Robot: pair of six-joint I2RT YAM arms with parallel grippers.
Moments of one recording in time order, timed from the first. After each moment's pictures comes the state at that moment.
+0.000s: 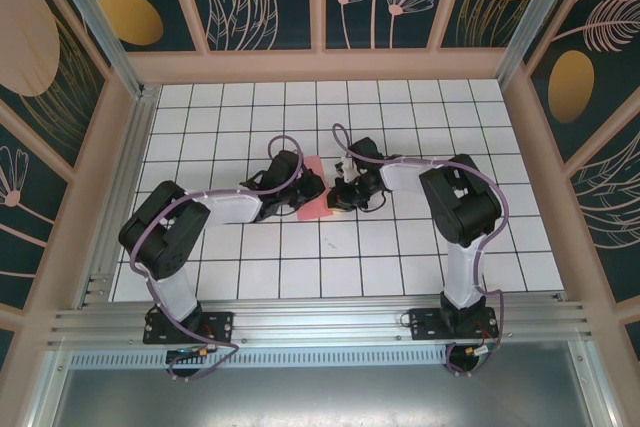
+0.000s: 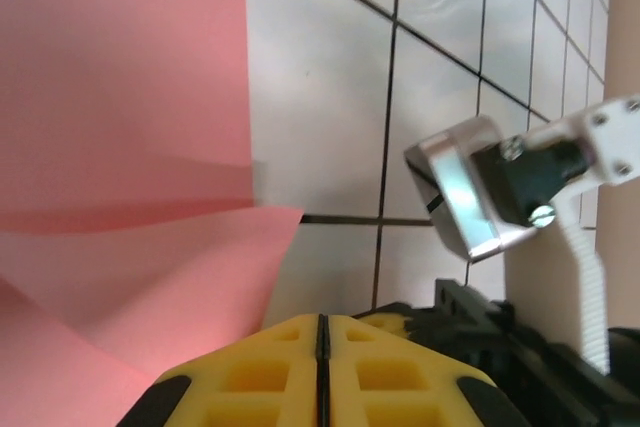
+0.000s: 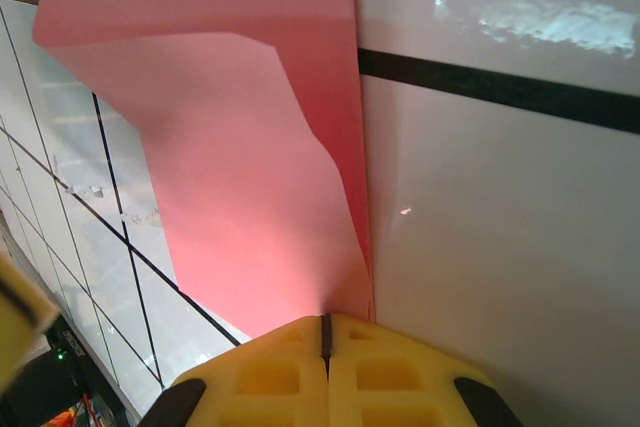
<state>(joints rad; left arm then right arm) -0.67 1.78 0.88 0.20 0.19 -1.07 0.54 1.97 1.11 -0.33 -0.65 0.52</state>
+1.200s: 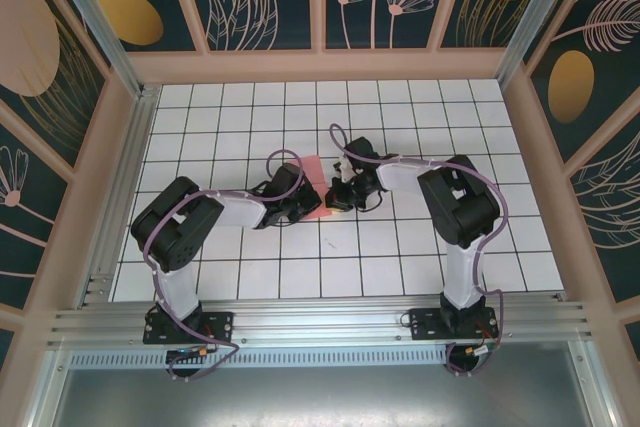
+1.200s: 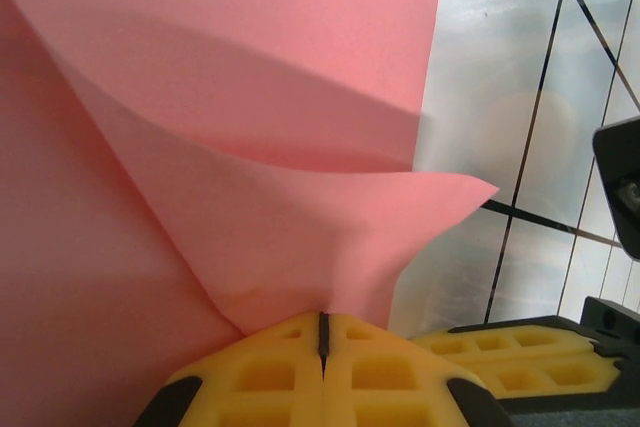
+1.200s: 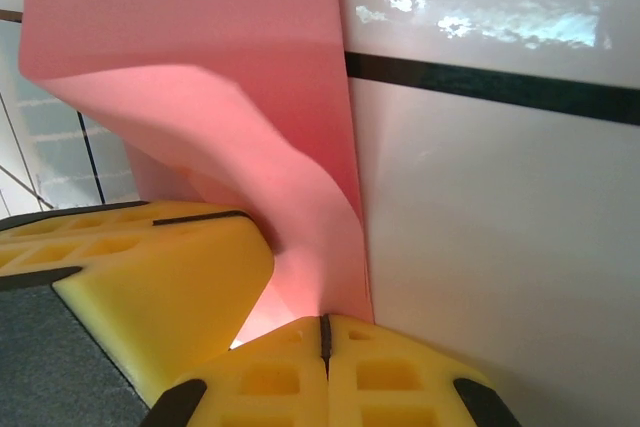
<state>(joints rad) -0.68 1.85 0.83 0.23 0.15 -1.18 0.57 1.97 1.13 -0.36 -0.57 0.57</state>
